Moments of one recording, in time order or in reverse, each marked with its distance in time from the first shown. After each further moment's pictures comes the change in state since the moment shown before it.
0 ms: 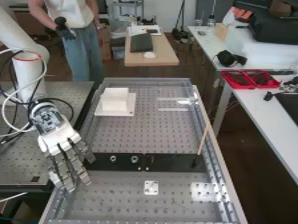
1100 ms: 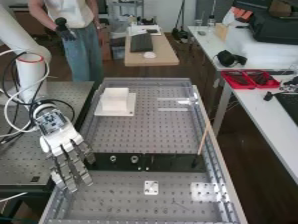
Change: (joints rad) arm 0.009 -0.024 0.009 -0.019 0.000 -0.012
